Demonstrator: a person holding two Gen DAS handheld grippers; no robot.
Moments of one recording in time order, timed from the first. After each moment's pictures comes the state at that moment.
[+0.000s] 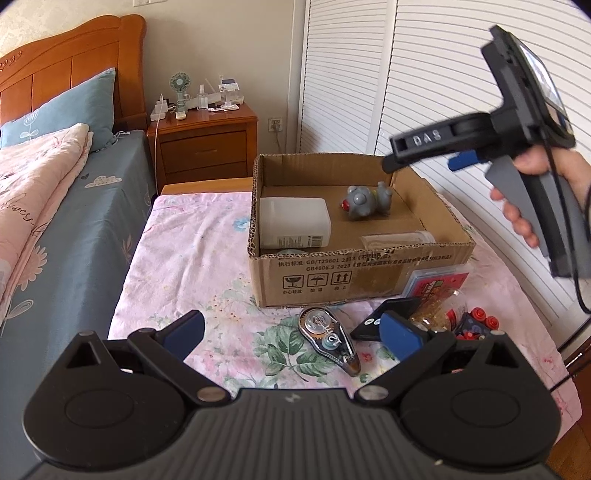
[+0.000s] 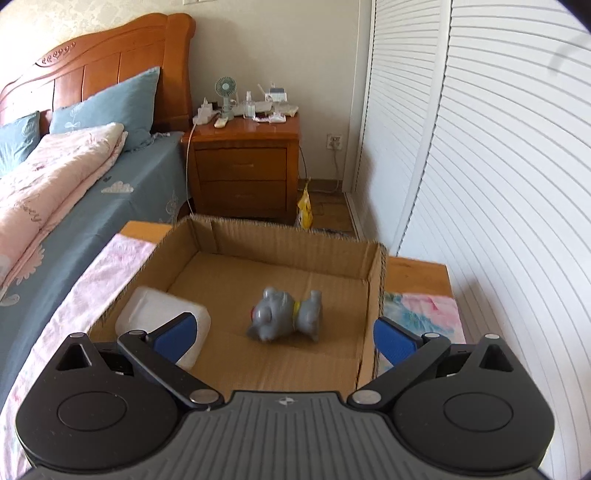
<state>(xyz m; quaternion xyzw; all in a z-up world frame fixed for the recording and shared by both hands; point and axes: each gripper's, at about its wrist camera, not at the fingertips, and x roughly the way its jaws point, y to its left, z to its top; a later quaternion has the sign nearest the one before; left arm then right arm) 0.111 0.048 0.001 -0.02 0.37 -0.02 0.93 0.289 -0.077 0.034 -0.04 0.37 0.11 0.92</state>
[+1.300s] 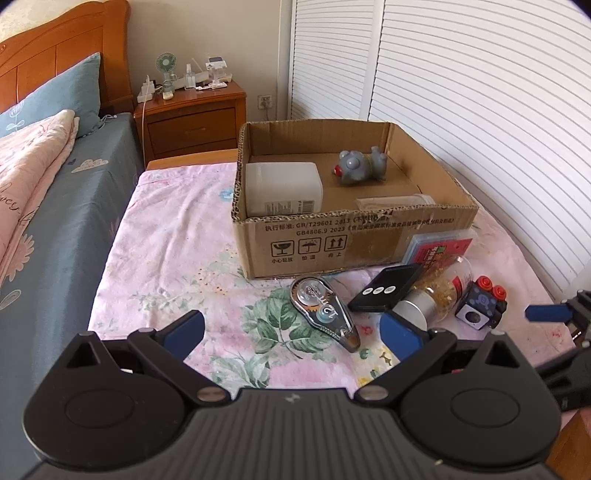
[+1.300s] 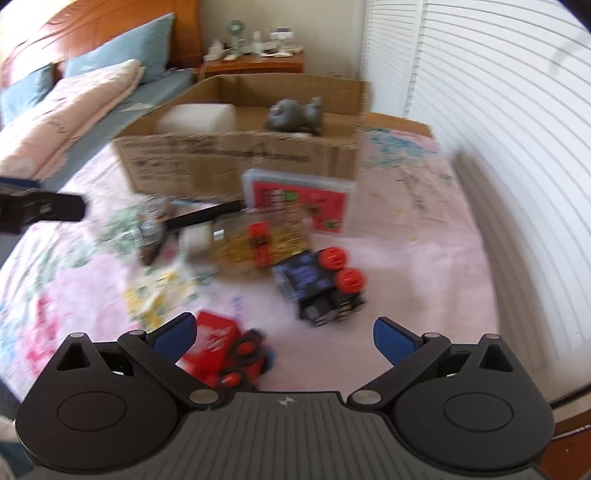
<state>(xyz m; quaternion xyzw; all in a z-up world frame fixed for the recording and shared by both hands) 0.120 0.039 -0.026 0.00 0.40 -0.04 0.92 0.104 -0.113 -0.056 -0.05 0.44 0.12 0.89</state>
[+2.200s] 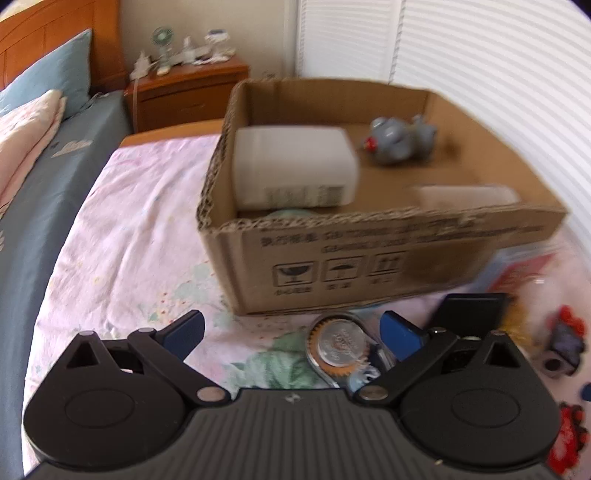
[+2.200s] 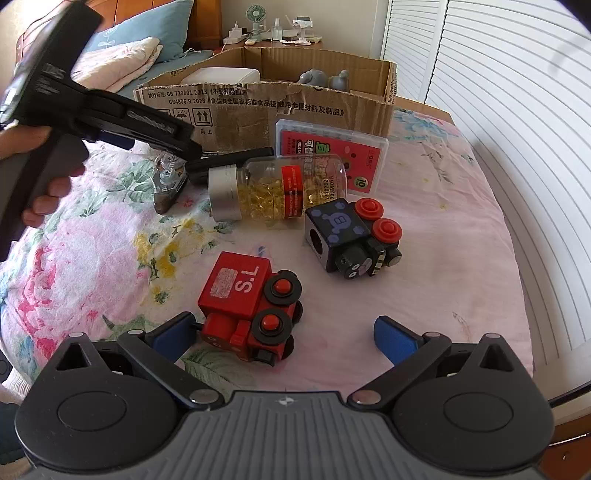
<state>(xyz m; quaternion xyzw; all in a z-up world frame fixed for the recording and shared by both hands) 0.209 0.039 -0.095 -0.01 0.43 -0.01 0.90 0.085 -0.103 -0.087 -0.08 0.44 0.13 0.89</state>
